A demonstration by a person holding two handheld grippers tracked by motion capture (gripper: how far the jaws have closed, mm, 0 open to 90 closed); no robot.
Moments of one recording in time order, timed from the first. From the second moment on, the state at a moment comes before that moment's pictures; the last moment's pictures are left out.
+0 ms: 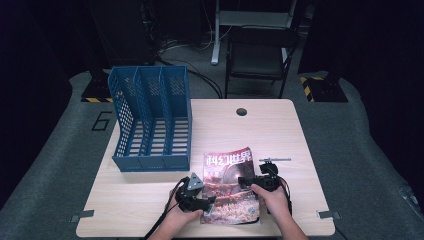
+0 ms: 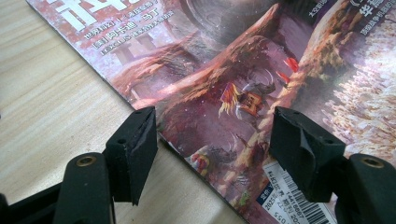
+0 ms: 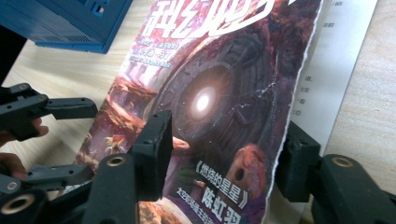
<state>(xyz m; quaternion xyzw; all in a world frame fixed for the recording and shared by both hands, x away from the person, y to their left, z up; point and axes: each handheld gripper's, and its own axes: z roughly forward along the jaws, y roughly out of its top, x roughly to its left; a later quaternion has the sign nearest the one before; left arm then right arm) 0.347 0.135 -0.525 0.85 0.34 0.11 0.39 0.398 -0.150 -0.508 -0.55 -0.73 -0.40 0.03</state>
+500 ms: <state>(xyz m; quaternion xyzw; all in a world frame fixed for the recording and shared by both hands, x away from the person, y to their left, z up) 0.346 0.136 -0.526 0.84 0.34 0.11 0.40 0.400 -0.149 -0.510 -0.54 -0.74 -0.39 0.05</state>
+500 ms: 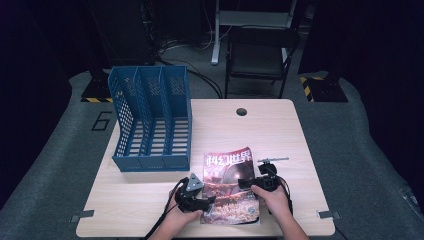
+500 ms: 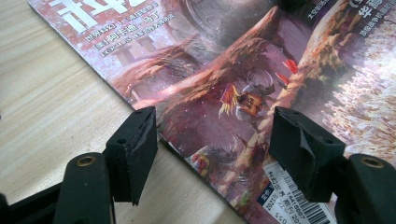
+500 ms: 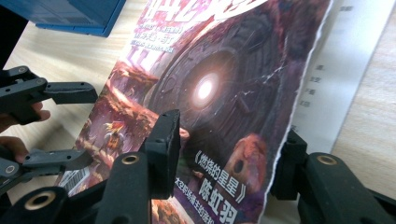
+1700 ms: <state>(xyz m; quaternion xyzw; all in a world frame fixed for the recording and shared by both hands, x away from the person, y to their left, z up) 0.345 0.136 -0.529 0.84 0.33 0.10 0.41 0.404 -0.164 -0.519 -0.54 -0.73 -0.41 0.10</state>
